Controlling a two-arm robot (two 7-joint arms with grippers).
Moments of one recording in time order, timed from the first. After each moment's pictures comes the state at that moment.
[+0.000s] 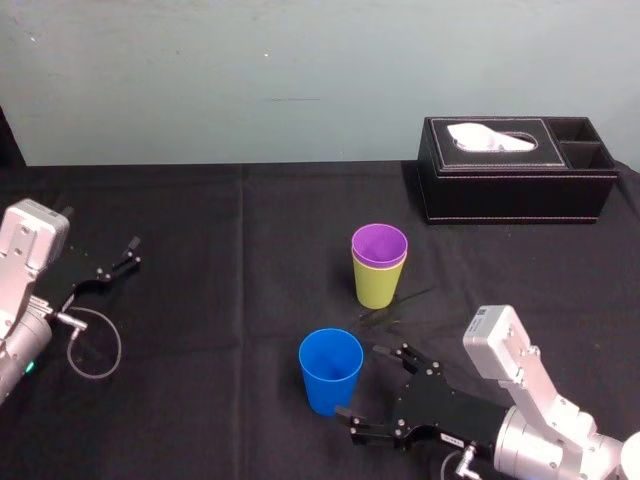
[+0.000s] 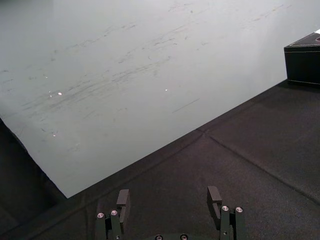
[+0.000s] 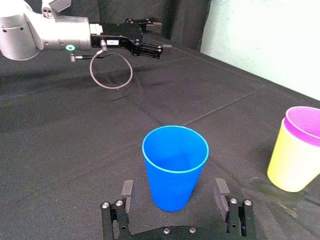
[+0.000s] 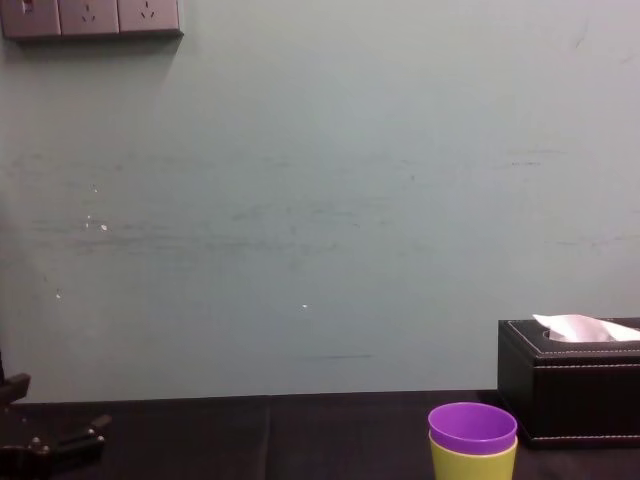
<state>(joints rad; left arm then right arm) -0.20 0.60 0.45 -1.41 -0.25 -0.12 0.03 -0.05 0.58 -0.41 -1.71 0.27 0.03 0.50</state>
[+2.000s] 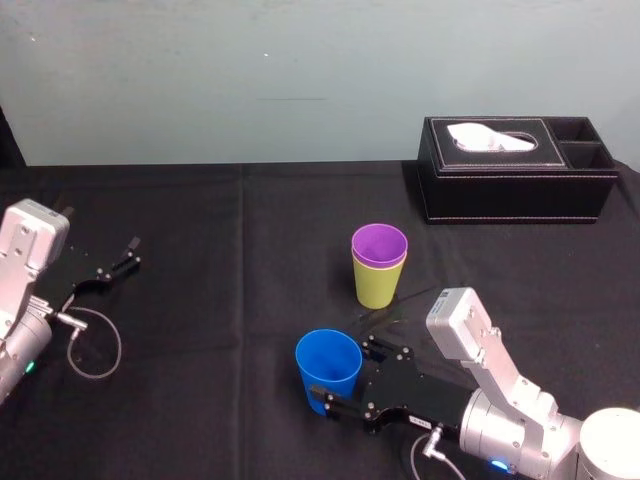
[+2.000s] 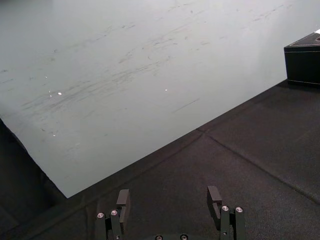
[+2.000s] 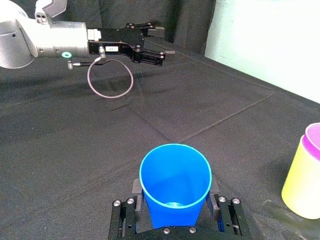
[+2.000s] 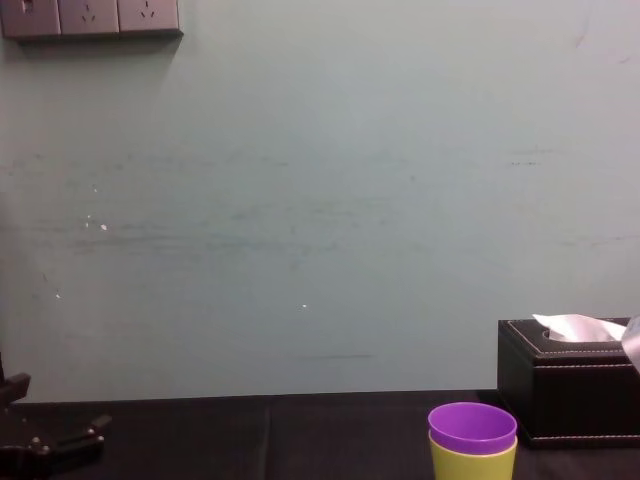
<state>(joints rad) -0.20 0.60 0.45 -1.41 -0.25 -0.12 0.03 0.04 0.51 -0.47 -1.64 0.25 0.05 0.50</state>
